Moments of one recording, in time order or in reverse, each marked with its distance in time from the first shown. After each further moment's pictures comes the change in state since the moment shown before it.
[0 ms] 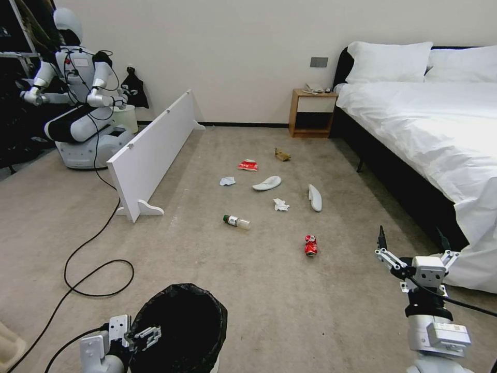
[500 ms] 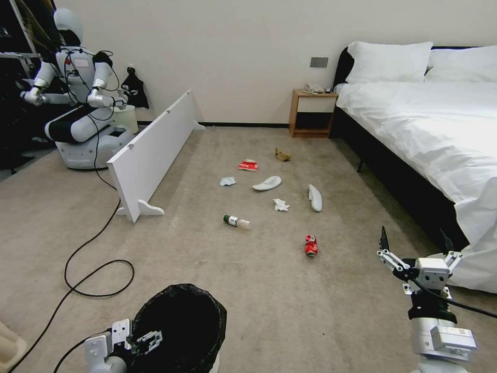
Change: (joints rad) left arm -0.030 -0.001 0.026 0.078 -0.053 0.037 -0.025; right arm -0.025 0.001 0.011 0.033 0.002 0.001 -0.003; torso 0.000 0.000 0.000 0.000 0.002
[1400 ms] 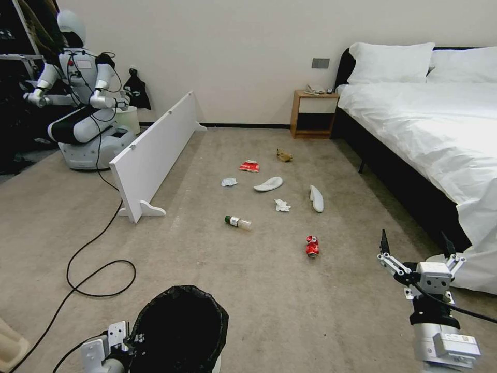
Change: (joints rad) left arm 0.022 0.009 -0.012 0.012 -0.023 0.002 0.005; right arm -0.030 0.020 0.003 0.017 -0.017 0.007 -0.013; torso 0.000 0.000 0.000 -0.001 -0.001
